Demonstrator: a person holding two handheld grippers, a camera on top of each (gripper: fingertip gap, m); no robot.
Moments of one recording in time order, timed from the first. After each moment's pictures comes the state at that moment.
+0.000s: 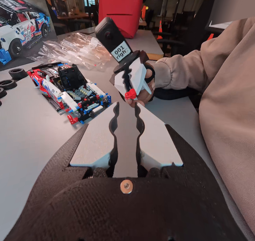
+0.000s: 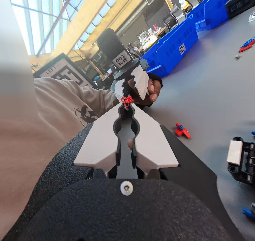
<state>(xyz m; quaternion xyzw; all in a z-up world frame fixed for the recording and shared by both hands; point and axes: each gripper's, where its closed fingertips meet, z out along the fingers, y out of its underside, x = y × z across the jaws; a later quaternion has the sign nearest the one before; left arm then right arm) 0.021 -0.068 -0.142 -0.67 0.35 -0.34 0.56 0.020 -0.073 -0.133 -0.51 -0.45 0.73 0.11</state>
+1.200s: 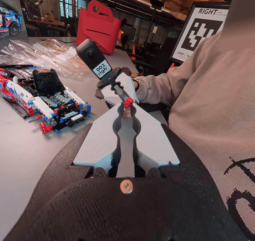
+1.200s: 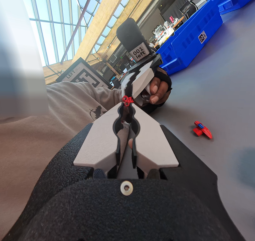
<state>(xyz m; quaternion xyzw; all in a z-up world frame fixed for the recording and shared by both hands) 0.026 -0.082 -0.125 -0.63 0.33 -0.46 0.53 0.024 -0.086 -0.127 -0.49 -0.43 0.76 0.04</state>
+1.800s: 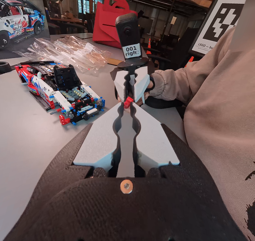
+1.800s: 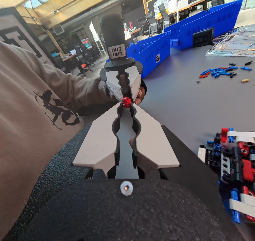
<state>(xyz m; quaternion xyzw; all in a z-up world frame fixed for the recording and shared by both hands) 0.017 -0.067 -0.136 -0.66 0.32 -0.41 0.54 0.013 -0.069 -0.136 -0.51 -0.54 0.62 0.27</state>
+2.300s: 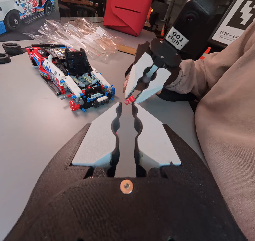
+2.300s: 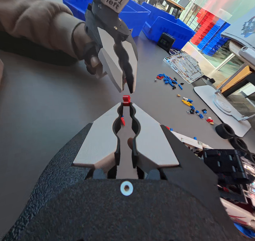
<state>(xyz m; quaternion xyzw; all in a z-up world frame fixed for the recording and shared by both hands) 0.006 -0.054 -0.160 -0.71 0.30 -0.37 0.52 0.011 -0.051 -0.168 -0.44 -0.69 0.34 0.47</state>
